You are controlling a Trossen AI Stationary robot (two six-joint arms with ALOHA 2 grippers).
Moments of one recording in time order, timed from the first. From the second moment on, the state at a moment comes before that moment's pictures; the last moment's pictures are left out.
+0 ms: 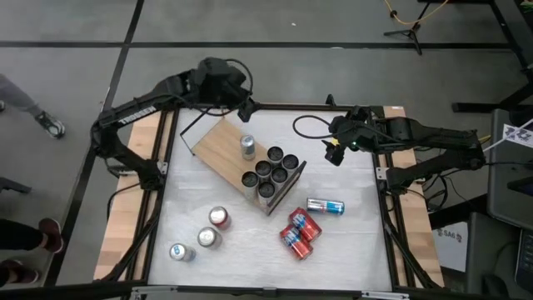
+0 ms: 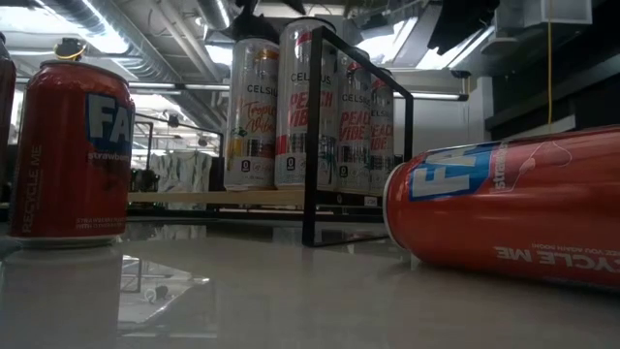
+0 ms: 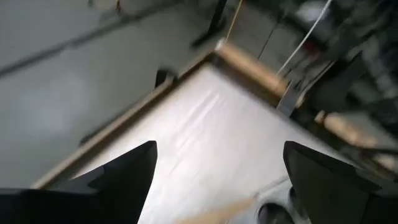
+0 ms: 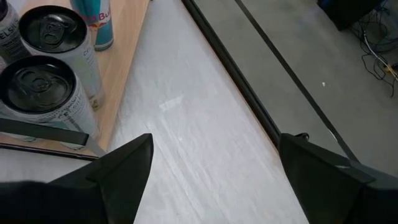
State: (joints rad) left arm 0.42 1.48 1.66 -0.71 0.00 -0.34; right arm -0.01 1.21 1.37 -1.09 0.53 0.23
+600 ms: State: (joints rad) left arm 0.36 1.65 1.77 -1.14 -0.03 -0.55; right arm -0.01 1.21 1.37 -1.09 0.53 0.23
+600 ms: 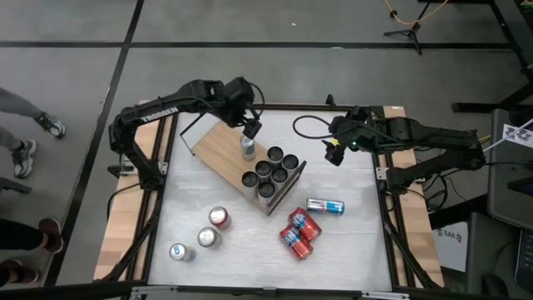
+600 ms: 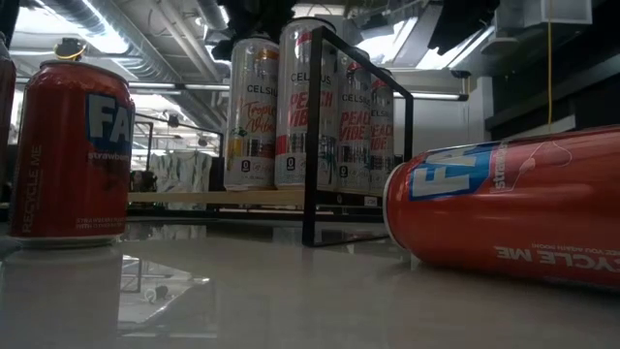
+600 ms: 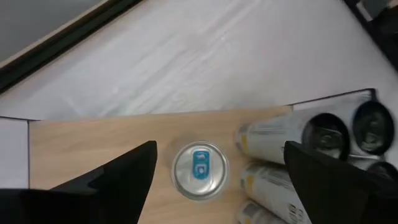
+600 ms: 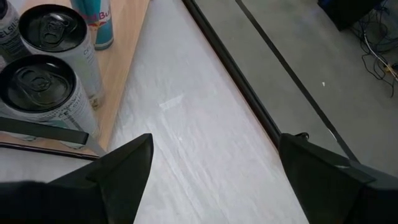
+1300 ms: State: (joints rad) left arm 0.30 1.81 1.77 -1.23 -0.08 -0.60; right arm -0.01 1.21 1.37 -1.09 0.53 0.23
